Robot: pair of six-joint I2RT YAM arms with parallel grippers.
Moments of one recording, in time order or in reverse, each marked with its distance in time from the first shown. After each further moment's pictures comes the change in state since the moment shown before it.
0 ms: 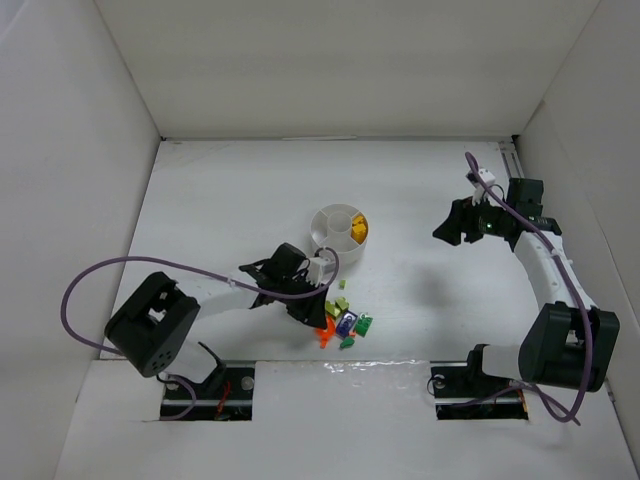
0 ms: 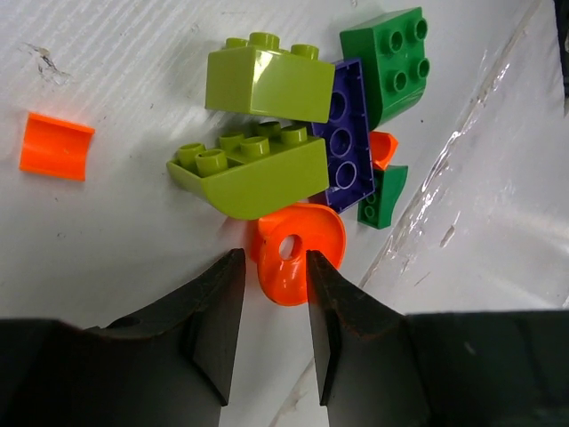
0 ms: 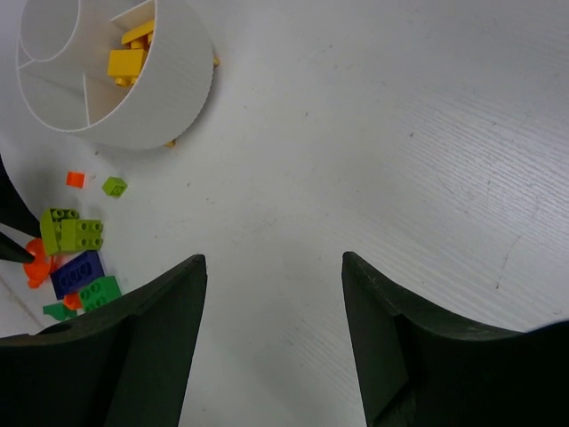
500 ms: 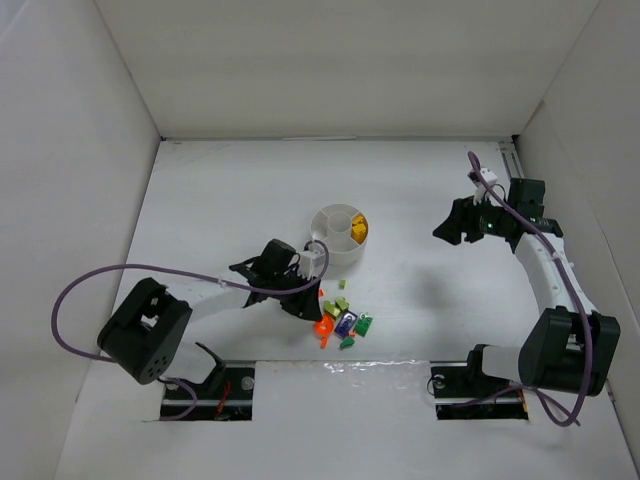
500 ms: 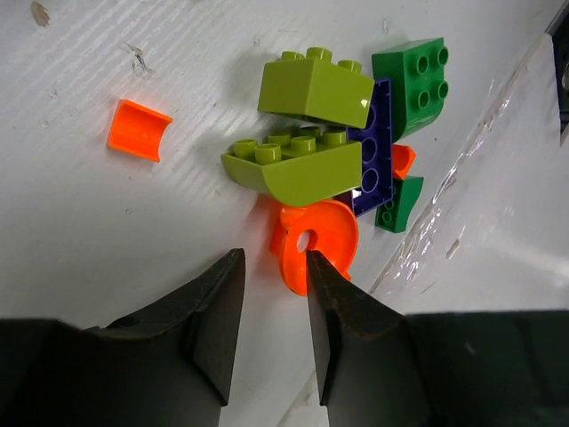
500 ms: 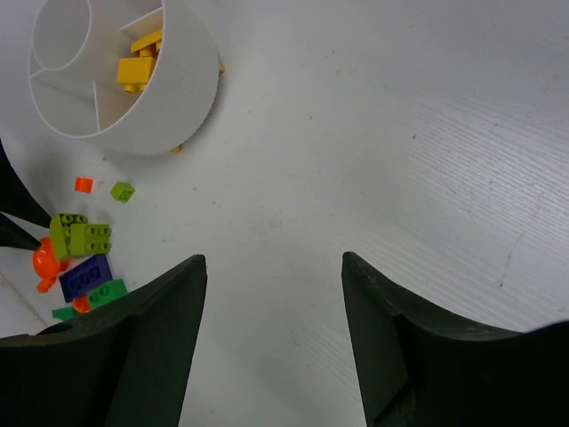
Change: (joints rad) left arm 0.072 -0.039 -0.021 0.008 -0.007 -0.012; right arm 0.001 -0.021 -0.002 0.000 0.000 0.027
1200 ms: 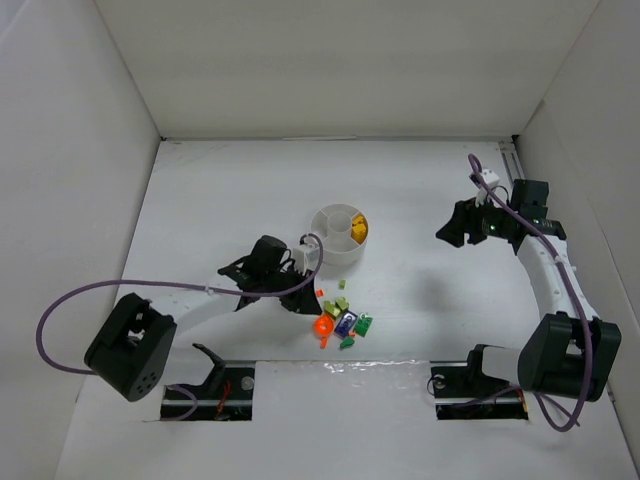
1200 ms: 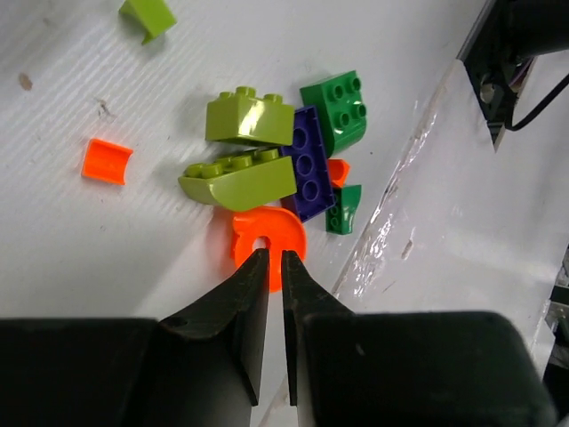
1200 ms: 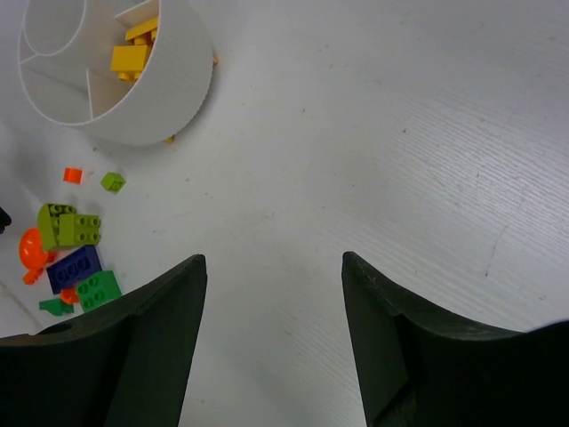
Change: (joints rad) left arm 0.040 -0.082 -0.023 0.042 0.097 -0.014; right arm -0.016 -0.026 0.003 -0.040 0.008 -0.055
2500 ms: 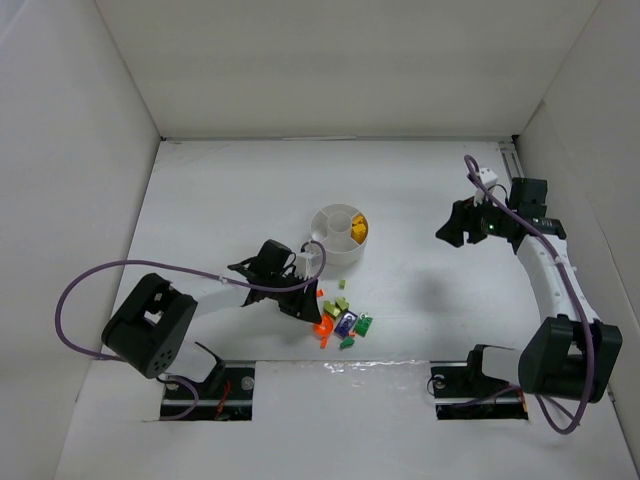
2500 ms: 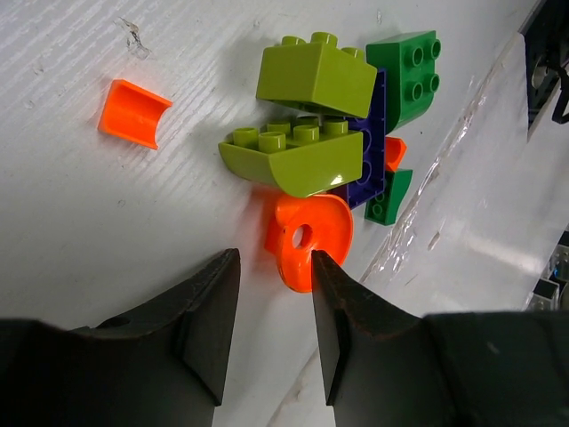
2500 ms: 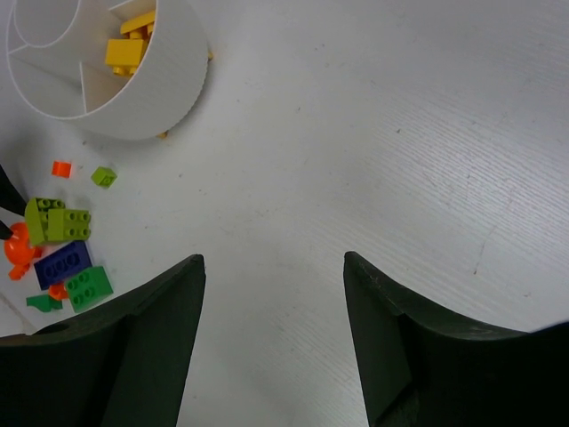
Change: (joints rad) left arm 0.004 0.123 0.000 -0.012 -0.010 -0.008; right arm 0.020 -0.011 0.017 -0.020 0.033 -0.020
